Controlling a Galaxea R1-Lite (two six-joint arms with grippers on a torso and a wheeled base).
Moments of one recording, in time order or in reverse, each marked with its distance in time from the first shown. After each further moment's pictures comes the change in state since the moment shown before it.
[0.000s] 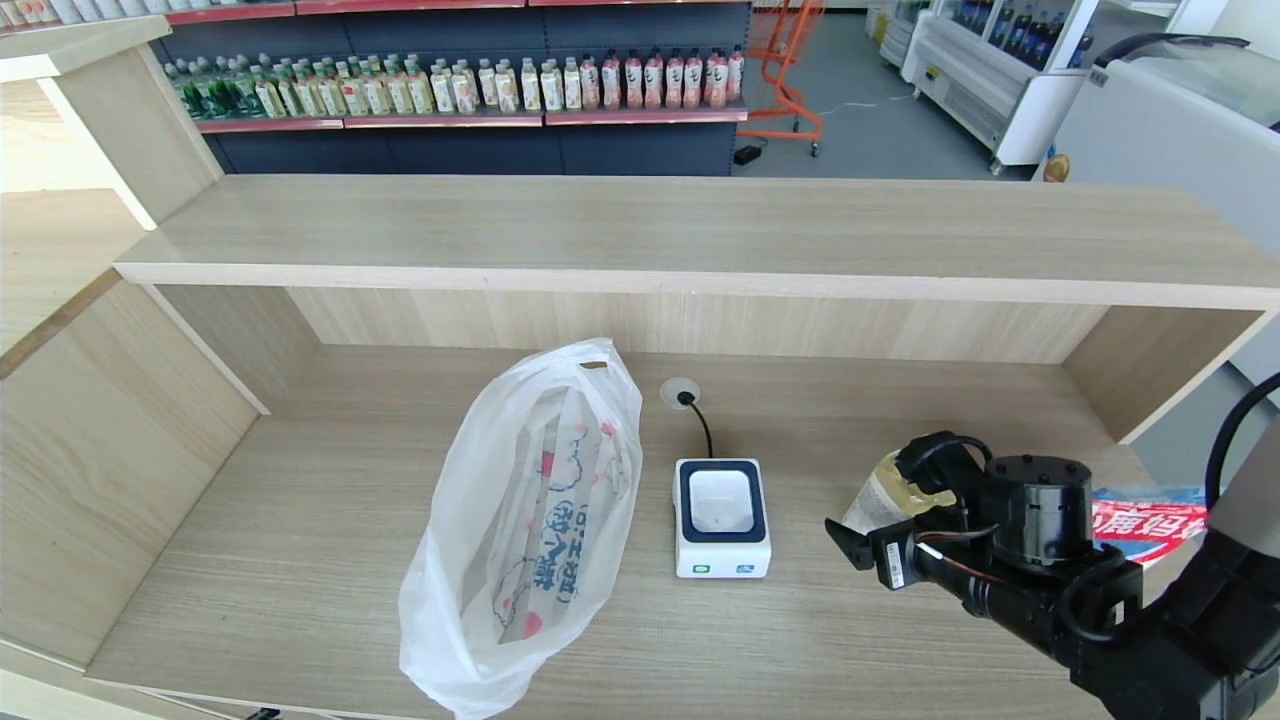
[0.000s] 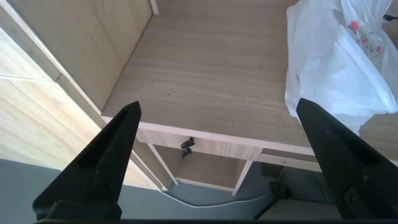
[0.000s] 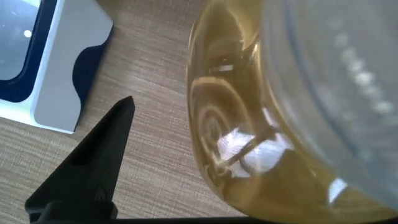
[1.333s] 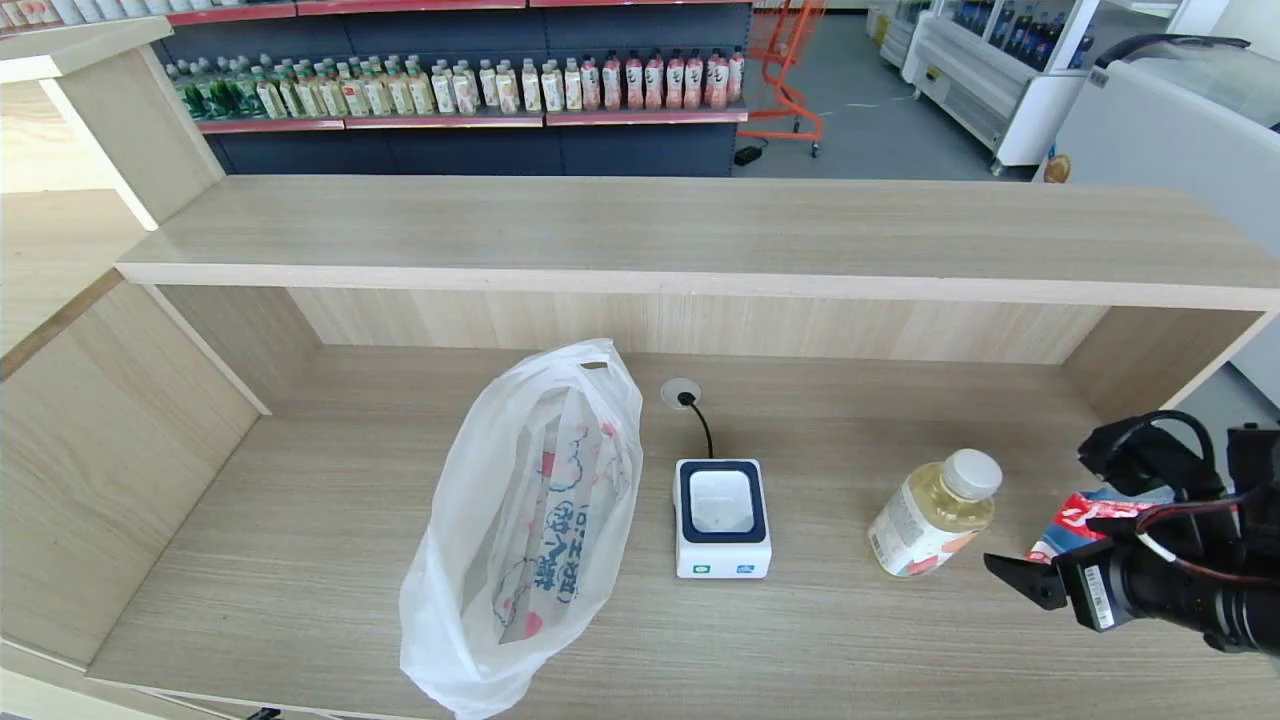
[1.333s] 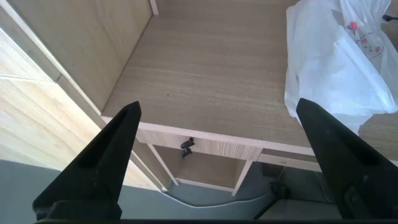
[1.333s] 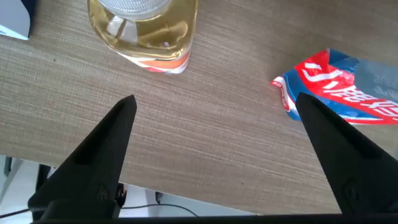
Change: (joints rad) left arm 0.000 0.000 0.000 0.000 0.000 0.000; right arm -0.244 -0.564 -0.030 0.779 0.090 -0.134
